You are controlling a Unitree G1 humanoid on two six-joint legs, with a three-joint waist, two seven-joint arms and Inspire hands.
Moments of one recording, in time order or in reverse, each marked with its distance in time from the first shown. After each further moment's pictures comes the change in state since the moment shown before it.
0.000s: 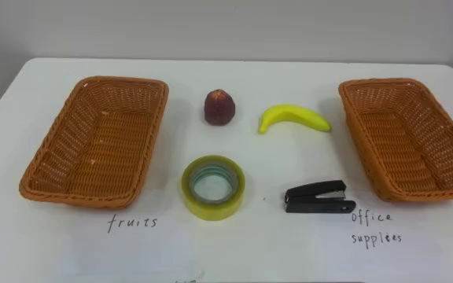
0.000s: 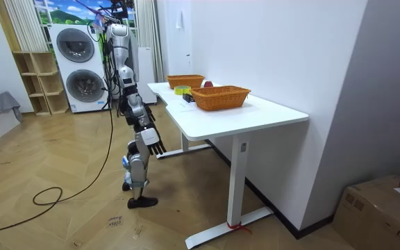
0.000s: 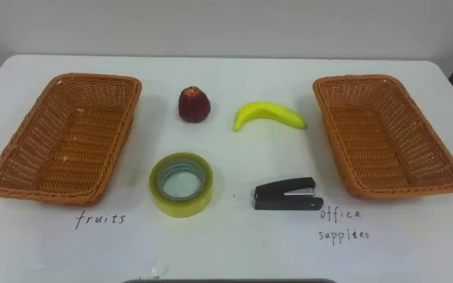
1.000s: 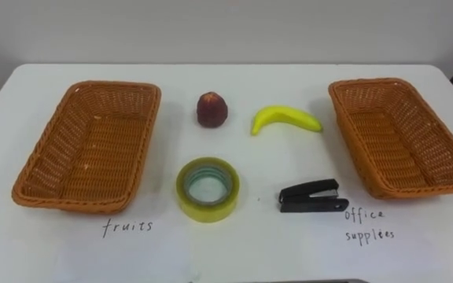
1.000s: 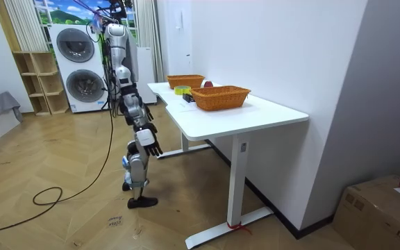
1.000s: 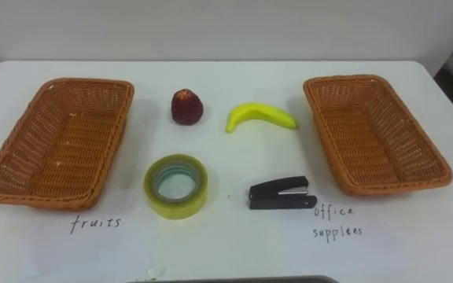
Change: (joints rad) left arm 0.026 0.006 0.018 0.010 0.044 -0.003 0.100; right arm 0.022 0.005 -0.021 0.016 0.115 -0.009 -0.025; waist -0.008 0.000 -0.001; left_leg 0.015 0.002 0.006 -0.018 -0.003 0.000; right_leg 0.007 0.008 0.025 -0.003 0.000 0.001
